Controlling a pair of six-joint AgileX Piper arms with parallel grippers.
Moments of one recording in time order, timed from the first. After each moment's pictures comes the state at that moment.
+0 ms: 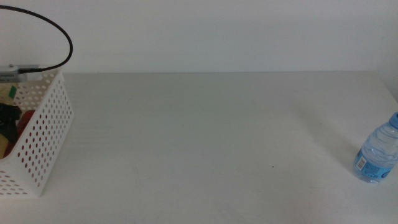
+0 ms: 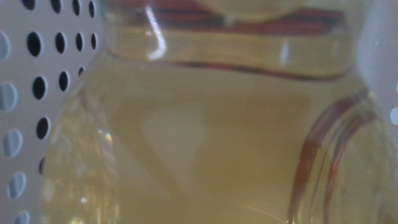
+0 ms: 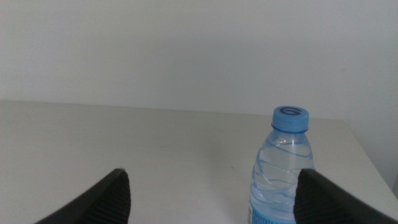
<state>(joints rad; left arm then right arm) 0.35 1.92 -1.47 -0.03 1.02 0.32 0.14 -0.01 -0.01 0.02 0.13 0.00</state>
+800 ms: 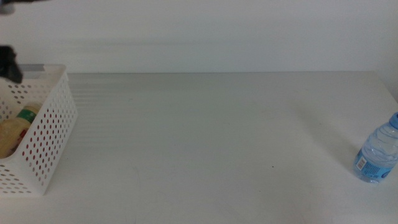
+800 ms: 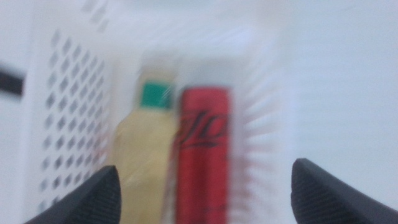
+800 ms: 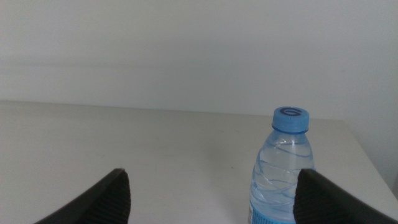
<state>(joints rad) 0.26 1.61 -1.48 -0.13 0.99 0.33 0.14 -0.01 -0.01 0.02 0.13 0.00</state>
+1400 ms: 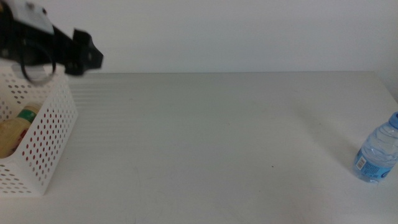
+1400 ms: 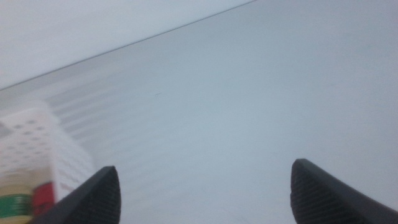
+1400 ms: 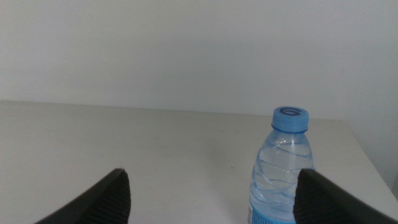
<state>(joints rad) -0.18 1.26 -1.25 -0.15 0.76 0.27 0.14 -0.01 -0.01 0.02 0.13 0.00</state>
